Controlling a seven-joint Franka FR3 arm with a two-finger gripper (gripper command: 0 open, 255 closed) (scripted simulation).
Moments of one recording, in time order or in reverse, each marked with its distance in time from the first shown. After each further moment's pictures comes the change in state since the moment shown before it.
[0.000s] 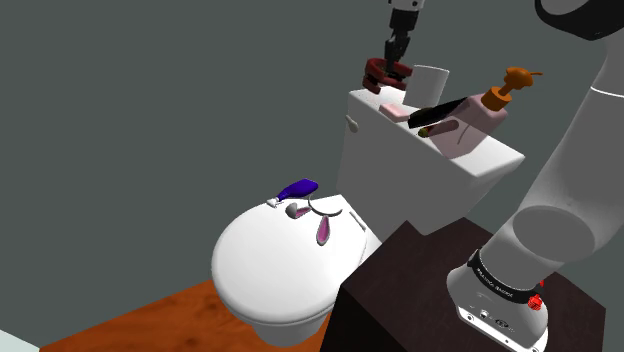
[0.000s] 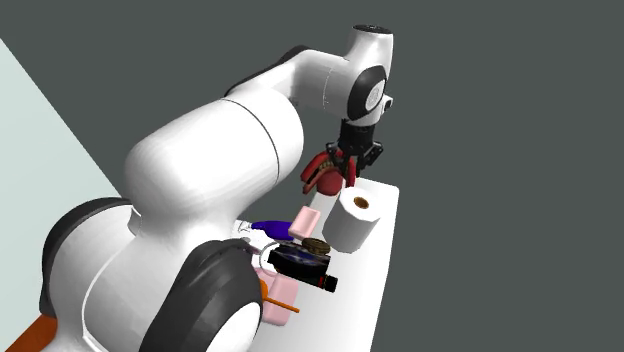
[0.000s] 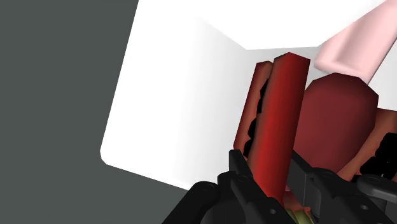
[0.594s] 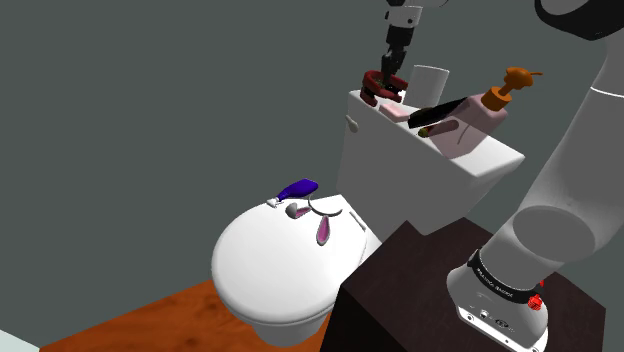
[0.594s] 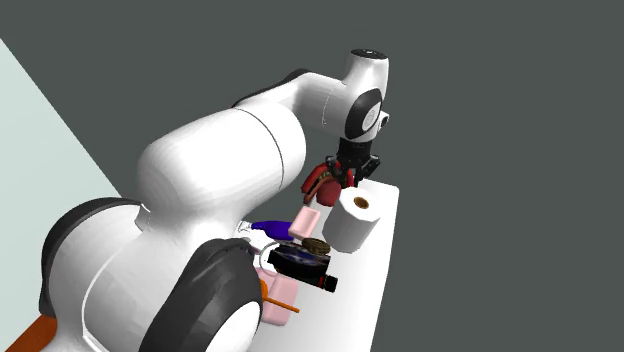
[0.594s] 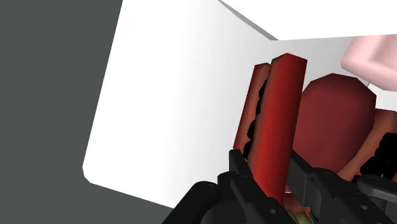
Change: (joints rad) arm 0.003 0.000 0.002 -0.106 0.002 0.108 -0.002
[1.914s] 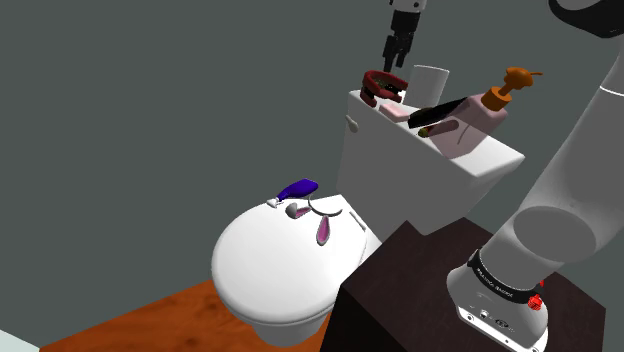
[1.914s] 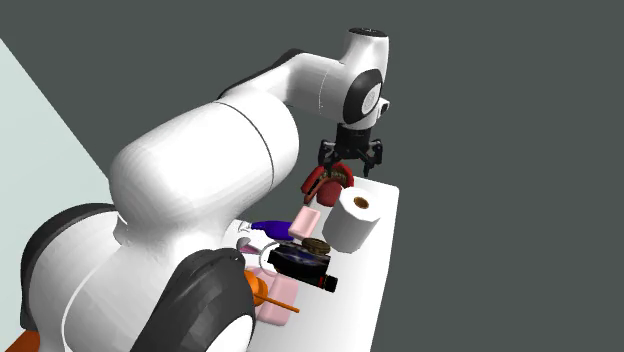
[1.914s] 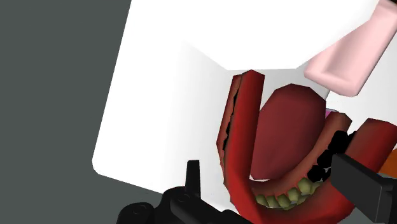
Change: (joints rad) arm 0.008 -0.044 0.002 0.047 -0.016 -0.093 0.021
